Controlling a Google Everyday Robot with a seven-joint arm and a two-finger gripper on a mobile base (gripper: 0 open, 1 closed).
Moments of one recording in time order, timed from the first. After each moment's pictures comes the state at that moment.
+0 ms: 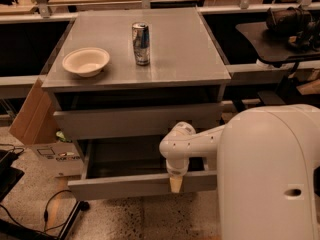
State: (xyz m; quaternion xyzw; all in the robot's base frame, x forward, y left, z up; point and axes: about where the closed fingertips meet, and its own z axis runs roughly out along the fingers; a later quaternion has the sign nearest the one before) arm 0.578 -0.083 0.434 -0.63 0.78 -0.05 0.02
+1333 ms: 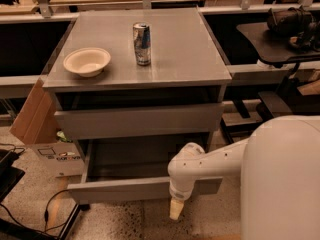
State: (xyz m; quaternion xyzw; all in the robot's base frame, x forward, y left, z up) arm 0.492 -0.076 0.402 -0.59 0.80 0.03 0.01
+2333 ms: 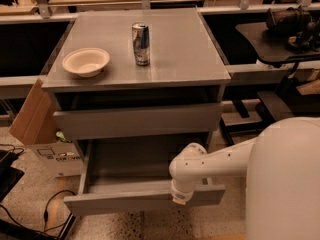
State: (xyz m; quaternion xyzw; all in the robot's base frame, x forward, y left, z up) arm 0.480 -0.075 0.407 -0.59 0.81 0.04 0.01
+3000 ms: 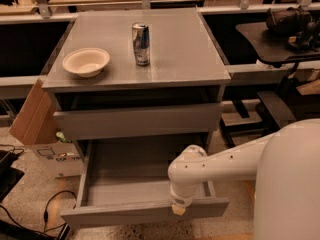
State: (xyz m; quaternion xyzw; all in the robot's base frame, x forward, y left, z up) arm 0.458 -0.072 0.424 -0.58 0.81 0.04 0.00
